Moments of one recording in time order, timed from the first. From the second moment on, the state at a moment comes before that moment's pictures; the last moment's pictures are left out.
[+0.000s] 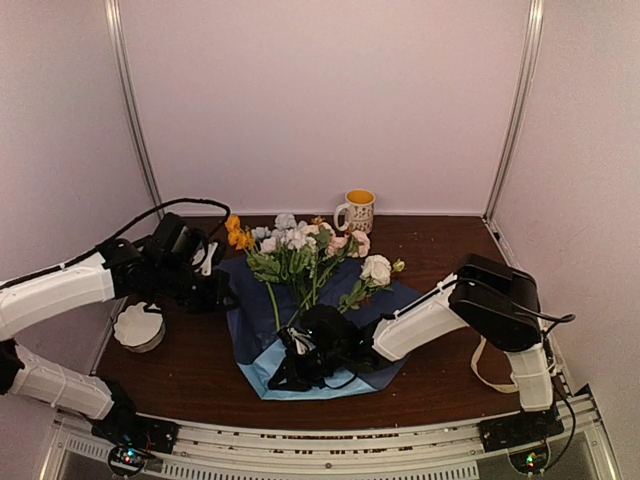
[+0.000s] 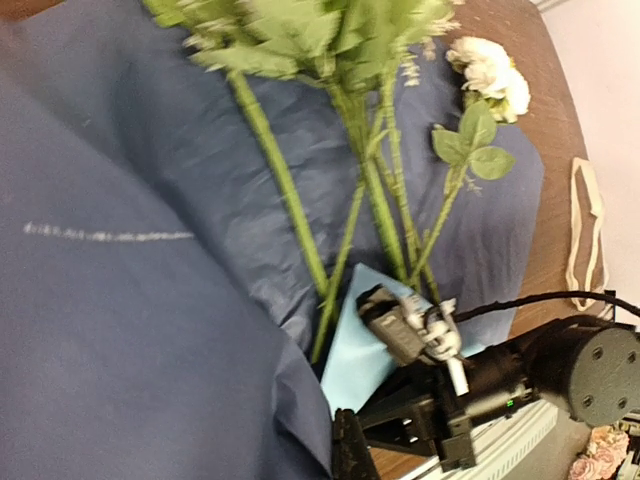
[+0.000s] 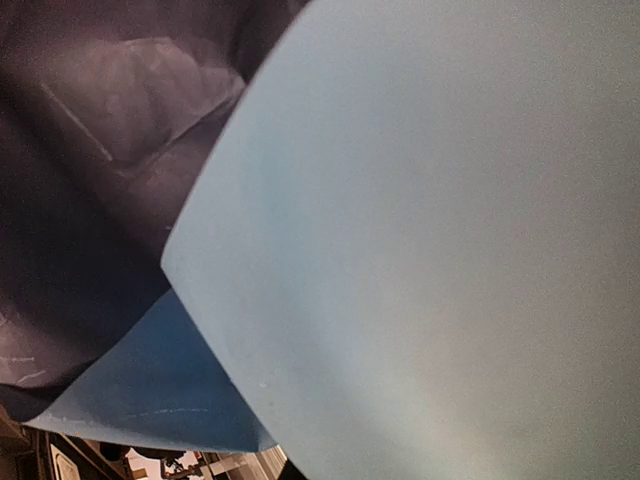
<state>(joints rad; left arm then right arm) -0.66 1.15 0.88 -0.61 0.16 -0.65 1.13 2.17 1.17 0.34 -0.52 1.12</state>
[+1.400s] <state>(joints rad) -0.84 1.80 1.35 -0.47 0.24 -0.49 0.98 2.04 0.94 0.50 -0.40 1.18</state>
